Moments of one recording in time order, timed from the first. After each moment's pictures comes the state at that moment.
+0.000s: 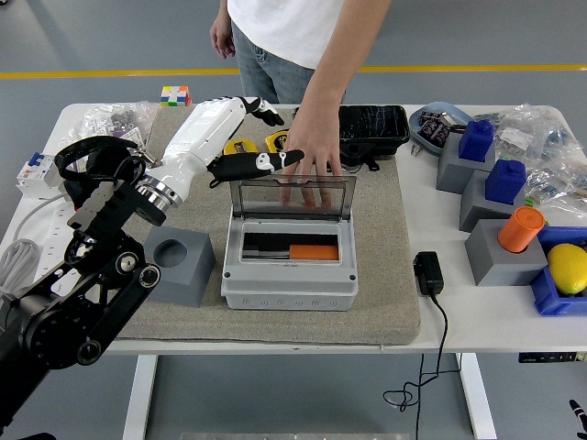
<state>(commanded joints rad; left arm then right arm) -0.43 0.14 -1.12 -1.44 2.12 0.10 0.03 0.12 -0.19 1.22 0.18 -1.05 -0.09 0.03</state>
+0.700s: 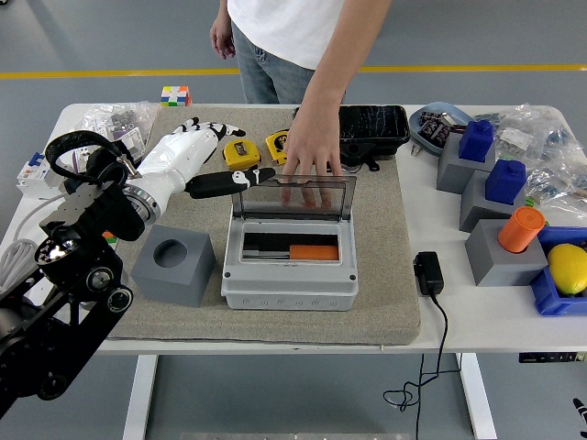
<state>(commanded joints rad) -0.36 0.20 -1.12 -1.70 2.12 -0.26 0.44 0.13 -0.20 1.24 0.18 -1.07 -0.09 0.02</state>
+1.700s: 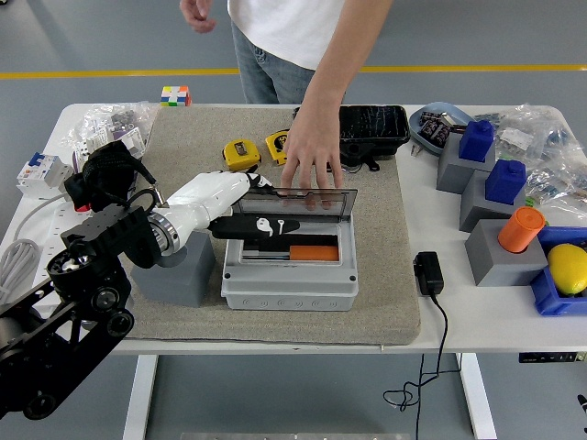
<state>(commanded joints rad) -0.36 0.26 -0.98 -1.72 2.02 -0.33 0.39 0.13 -0.20 1.30 0.18 -1.11 -0.09 0.02</state>
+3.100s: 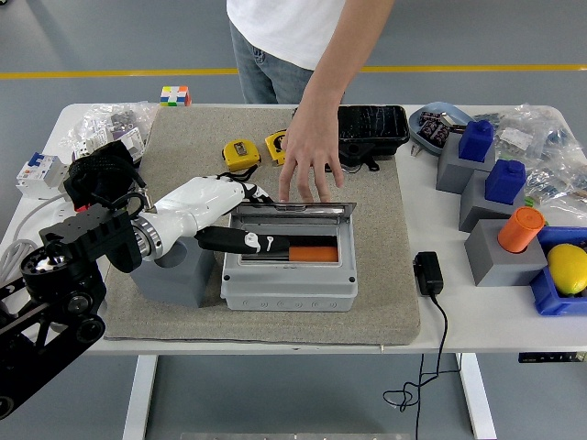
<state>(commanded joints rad) -0.40 0.43 -0.92 -1.78 1.93 -0.35 0.37 0.14 -0.22 1.43 0.18 -1.20 -0.10 0.01</state>
